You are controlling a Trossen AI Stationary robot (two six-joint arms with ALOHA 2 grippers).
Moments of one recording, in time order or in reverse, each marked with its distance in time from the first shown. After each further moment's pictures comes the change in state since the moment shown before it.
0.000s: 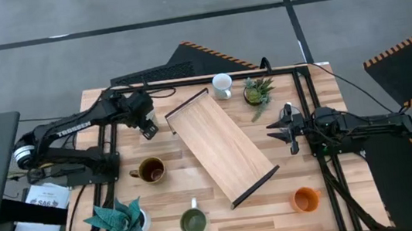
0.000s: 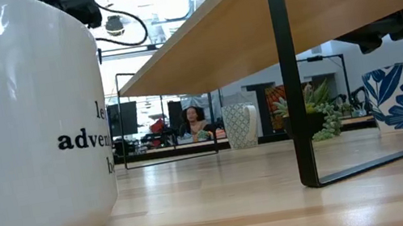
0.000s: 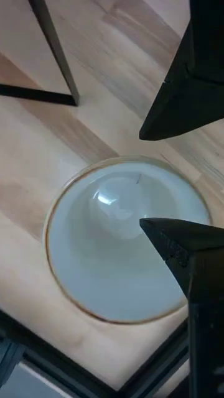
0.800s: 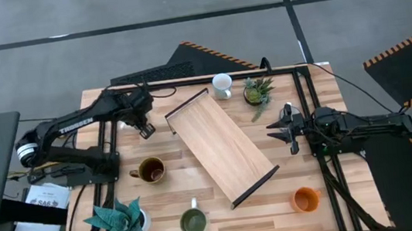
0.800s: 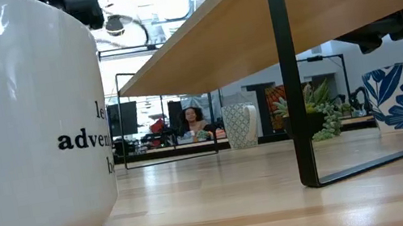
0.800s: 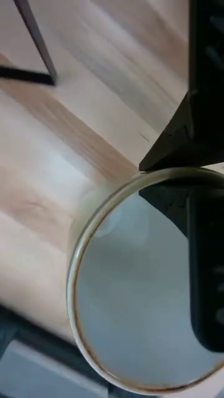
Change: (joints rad) left arm 0.017 0.012 0.079 -0.127 -0.042 0.062; right arm 0.000 0.000 0.000 0.000 0.000 0.000
